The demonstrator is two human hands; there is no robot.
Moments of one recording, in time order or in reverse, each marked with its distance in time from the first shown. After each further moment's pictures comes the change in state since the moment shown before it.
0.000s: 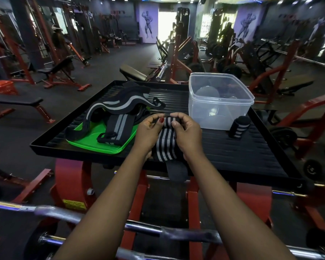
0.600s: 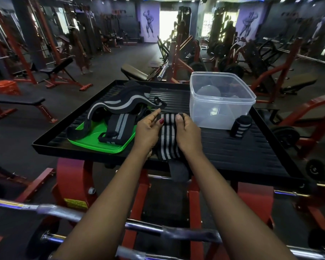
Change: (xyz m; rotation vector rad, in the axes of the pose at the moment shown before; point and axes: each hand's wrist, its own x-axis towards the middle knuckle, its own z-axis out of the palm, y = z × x) left_hand 0.004 -0.003 -0.003 0.014 0.006 0.056; right_hand -0.002 -0.008 -0.003 -0.253 -0.019 0.006
